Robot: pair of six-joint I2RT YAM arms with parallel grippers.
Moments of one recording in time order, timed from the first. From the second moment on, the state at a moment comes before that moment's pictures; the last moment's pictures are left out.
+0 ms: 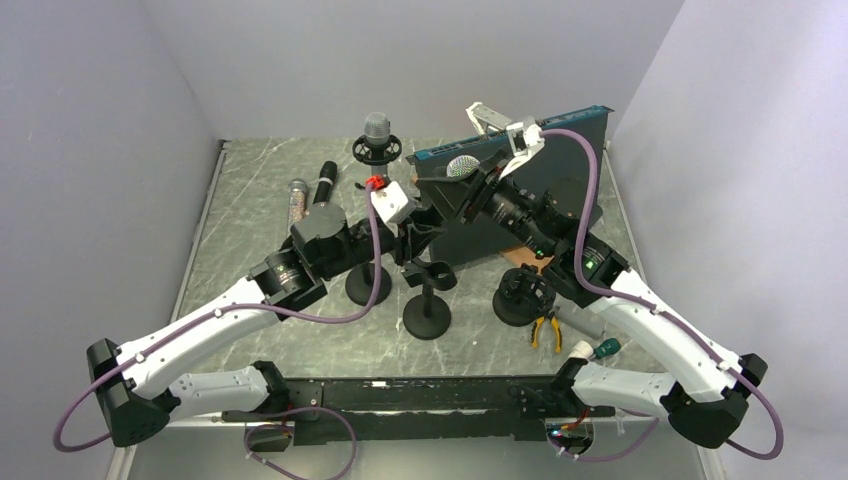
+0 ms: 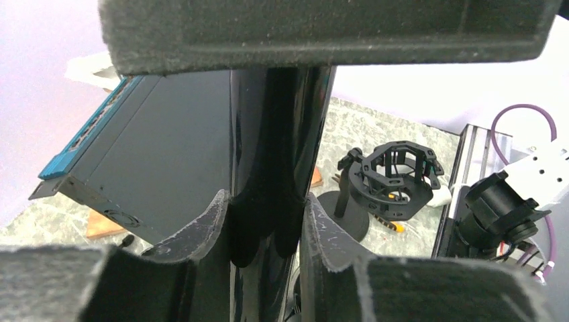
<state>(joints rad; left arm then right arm) -0.92 1.08 1.07 0.06 0.13 0.00 0.83 1.05 1.23 0.02 -0.06 0.42</state>
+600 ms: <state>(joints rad) -0.85 0.91 1.10 -0.17 -0.22 0.09 0.84 0.98 1.24 -0.11 0.08 0.37</state>
